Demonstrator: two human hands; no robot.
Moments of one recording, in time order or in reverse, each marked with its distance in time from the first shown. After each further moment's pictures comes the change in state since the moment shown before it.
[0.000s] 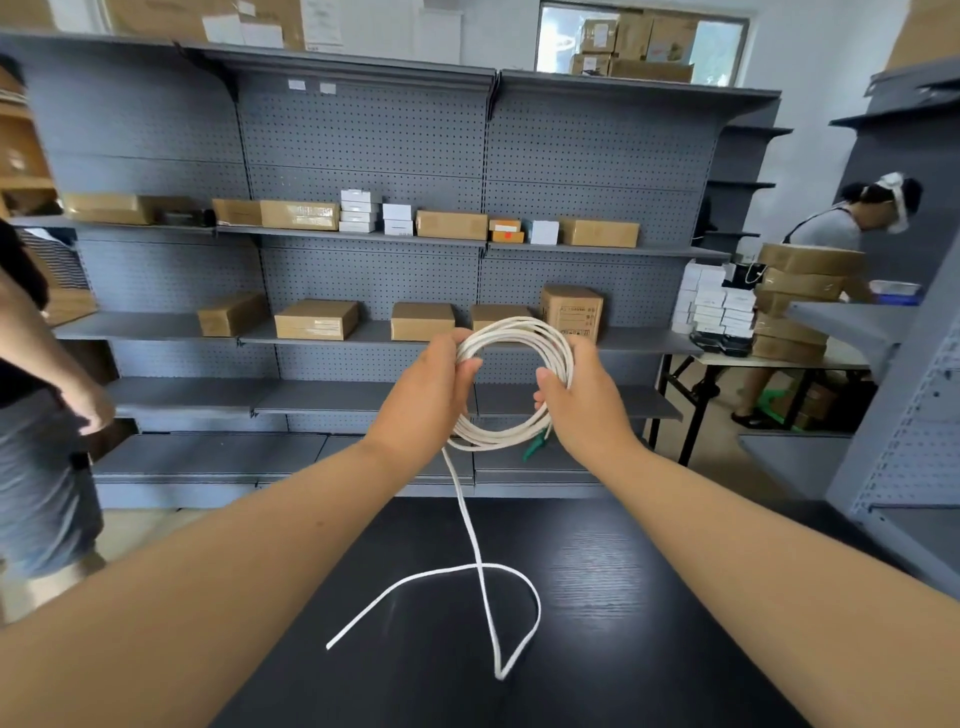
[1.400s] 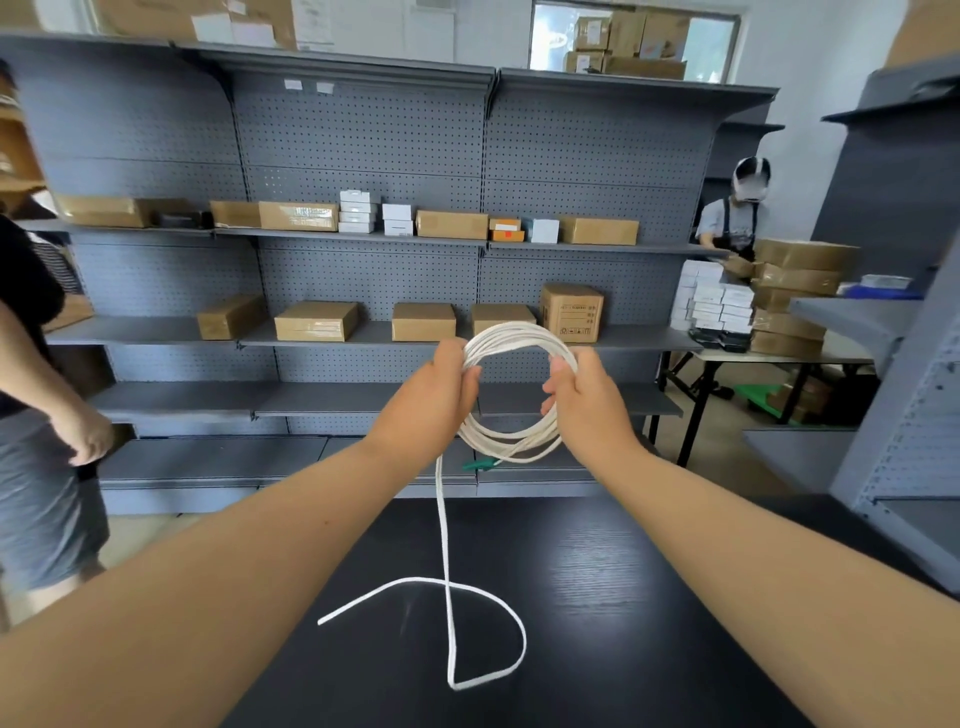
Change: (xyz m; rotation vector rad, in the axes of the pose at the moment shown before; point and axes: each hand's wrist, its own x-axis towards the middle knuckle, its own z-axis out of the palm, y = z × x) left_hand -0.001 -0.014 -0.013 0.142 -0.090 0.020; right_hand -0.001 -0.007 0.020 0.021 0.050 0.090
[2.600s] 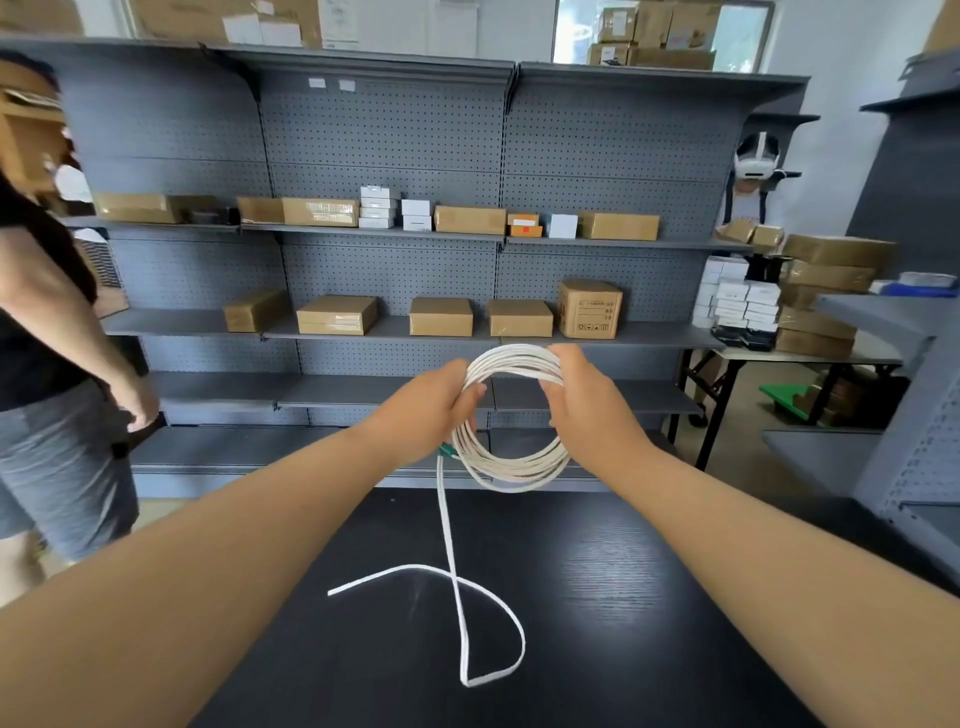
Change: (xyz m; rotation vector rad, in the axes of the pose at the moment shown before) left_hand -0.005 -0.016 -0.007 -0.022 -0.294 -0.030; right_hand -0.015 -0.004 -0.013 -0.294 -0.197 -0.259
